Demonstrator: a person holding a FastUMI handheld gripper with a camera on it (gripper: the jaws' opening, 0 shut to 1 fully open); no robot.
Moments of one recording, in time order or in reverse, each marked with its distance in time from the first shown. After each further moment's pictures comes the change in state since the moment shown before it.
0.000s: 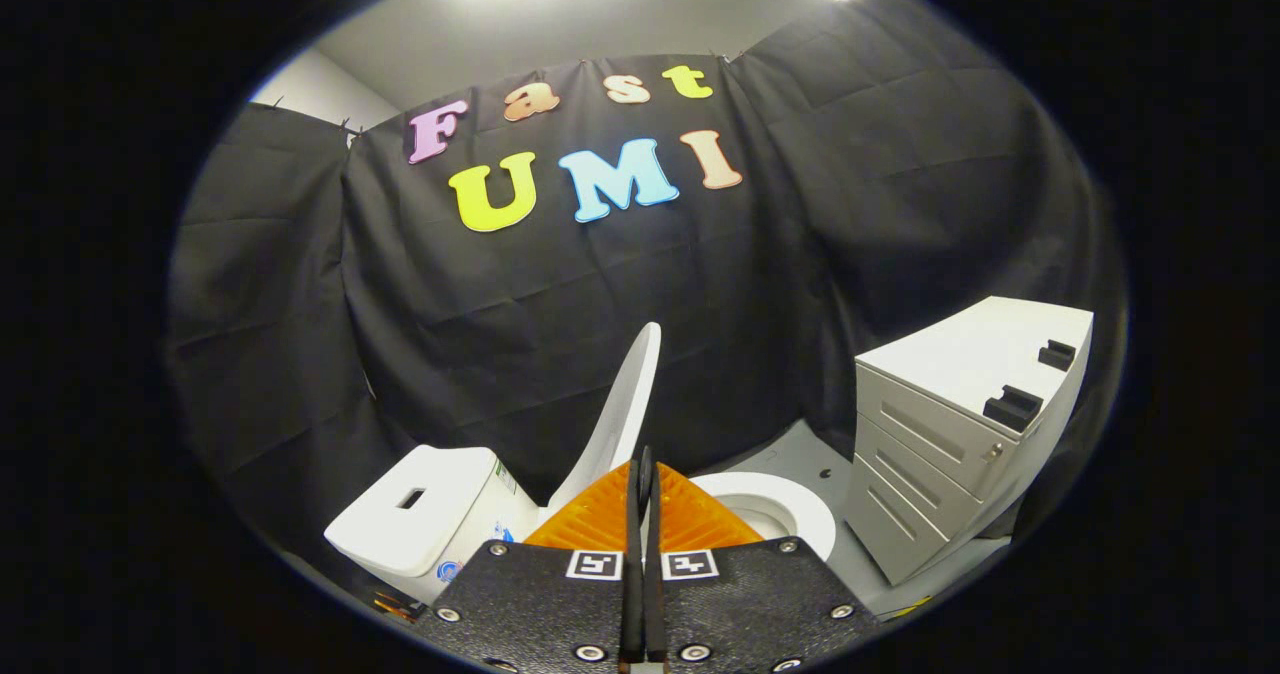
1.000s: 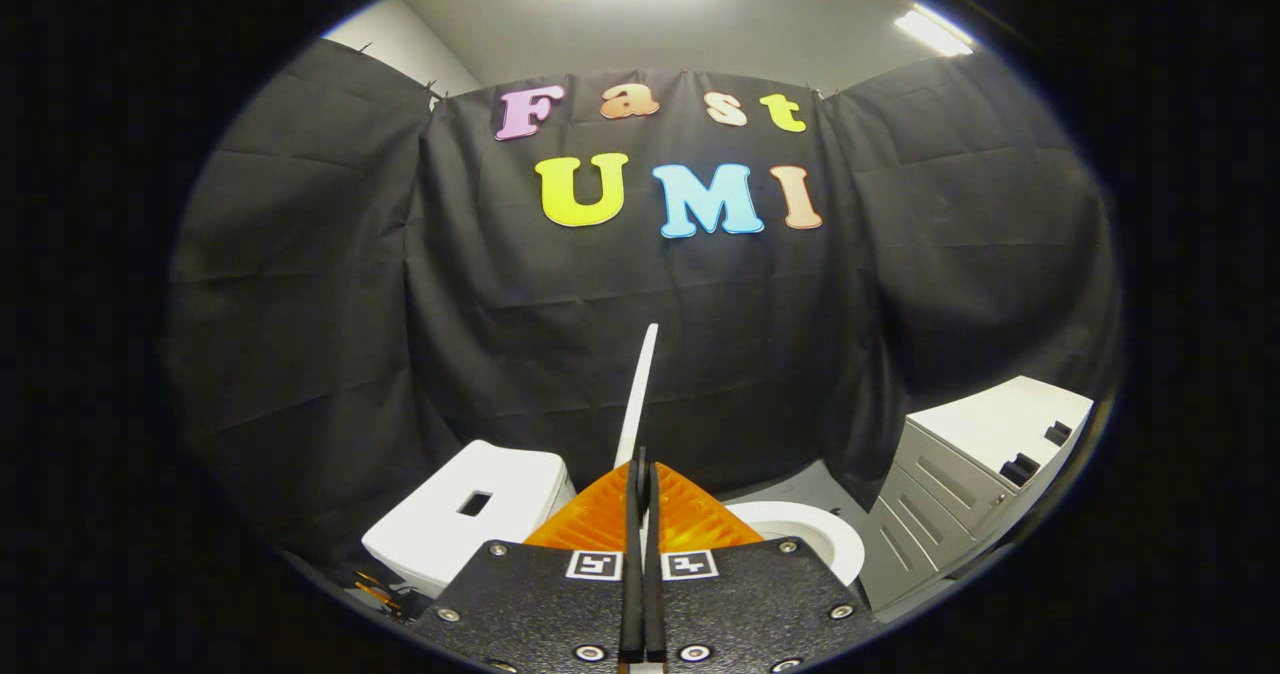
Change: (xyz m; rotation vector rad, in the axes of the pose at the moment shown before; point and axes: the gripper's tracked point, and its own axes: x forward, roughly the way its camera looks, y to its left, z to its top) arm -0.009 0.144 0.026 -0.187 -0.027 0.082
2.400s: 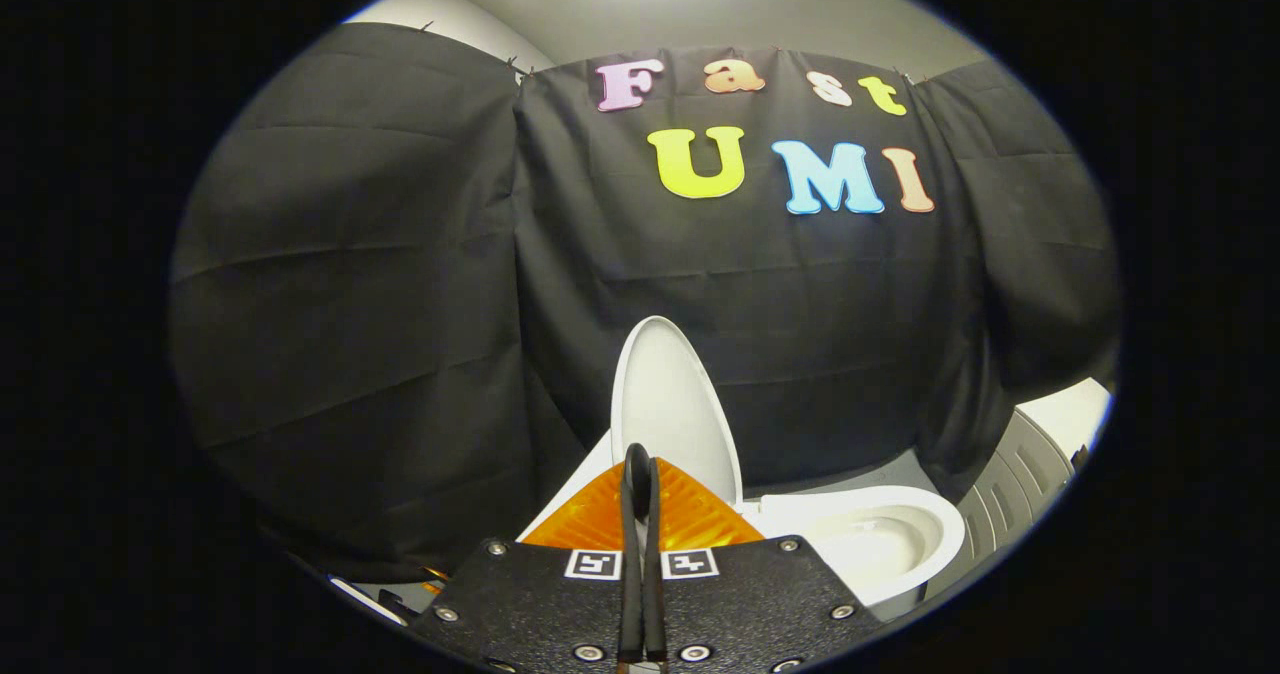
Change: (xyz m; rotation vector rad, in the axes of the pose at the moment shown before) arm 0.000 0.163 -0.015 -0.008 0.085 0.246
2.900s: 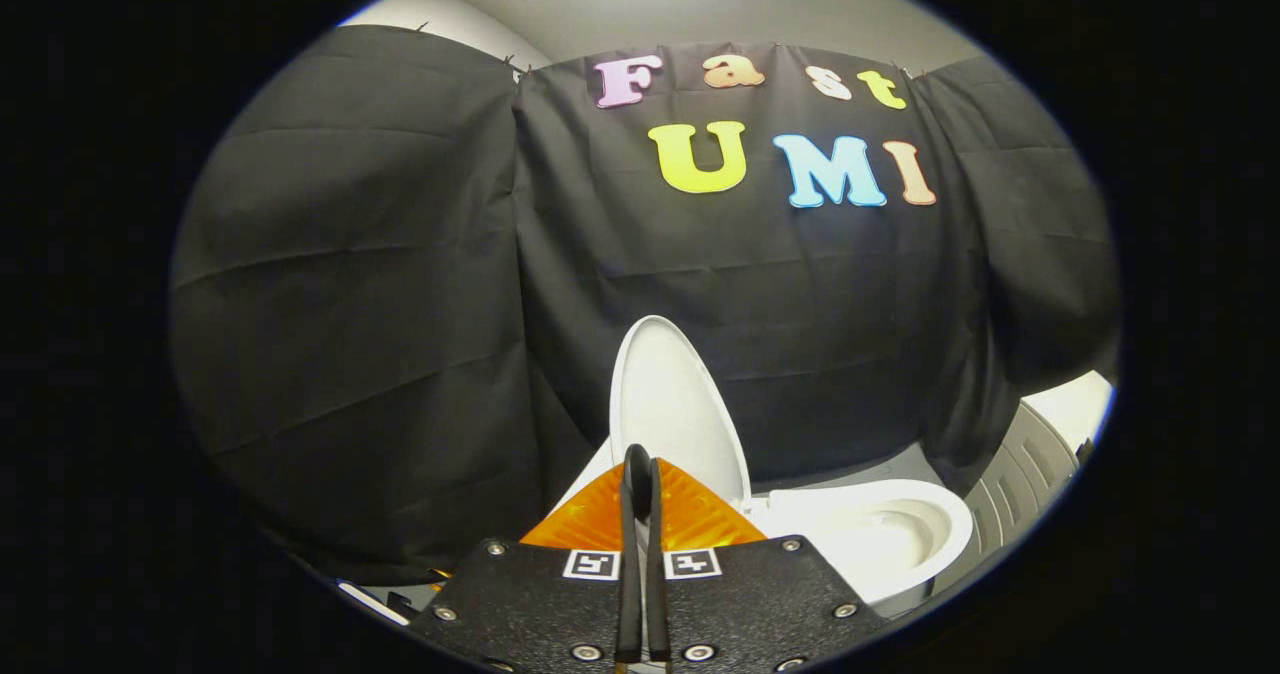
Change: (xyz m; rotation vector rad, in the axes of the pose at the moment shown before) arm -0.001 0.004 0.002 -0.041 0.007 0.017
